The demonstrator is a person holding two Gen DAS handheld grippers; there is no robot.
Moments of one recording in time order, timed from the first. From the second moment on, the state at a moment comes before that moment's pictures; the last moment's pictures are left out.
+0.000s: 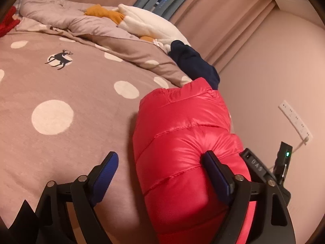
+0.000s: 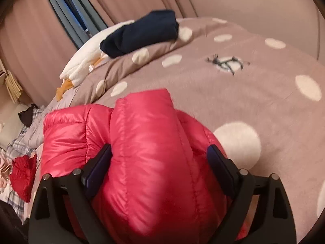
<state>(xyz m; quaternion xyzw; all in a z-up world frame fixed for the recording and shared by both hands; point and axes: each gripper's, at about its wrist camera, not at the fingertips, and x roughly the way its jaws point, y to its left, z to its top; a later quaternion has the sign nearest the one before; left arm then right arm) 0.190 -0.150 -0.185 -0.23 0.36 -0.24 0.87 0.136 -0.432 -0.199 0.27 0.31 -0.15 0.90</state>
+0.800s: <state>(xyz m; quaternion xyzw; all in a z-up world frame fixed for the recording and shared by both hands) 0.186 -0.169 -0.202 -0.17 0.31 -0.20 0.91 0.145 -0.426 -0.219 0.22 0.32 -0.18 0.90</state>
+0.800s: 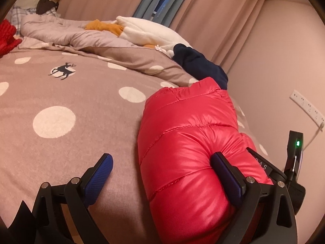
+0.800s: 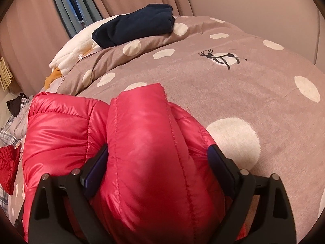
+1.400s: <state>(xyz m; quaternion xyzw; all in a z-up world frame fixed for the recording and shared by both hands) 0.179 -0.173 -0.199 -0.16 0.29 -0.18 0.93 0.142 -0.426 -0.216 0.22 0.32 -0.19 0.90</state>
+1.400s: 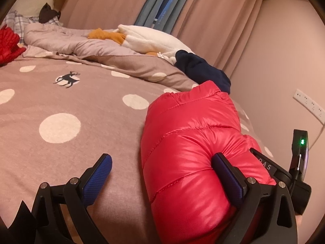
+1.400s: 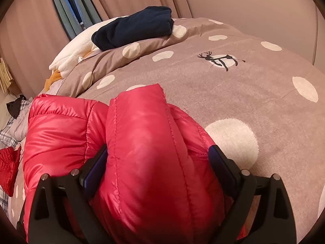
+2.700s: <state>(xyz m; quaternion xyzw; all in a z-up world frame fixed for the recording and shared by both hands) 0.182 -0.174 -0.200 -0.16 0.29 -0.17 0.93 0.138 -0.436 -0.218 0.25 0.31 -0.17 0.90</state>
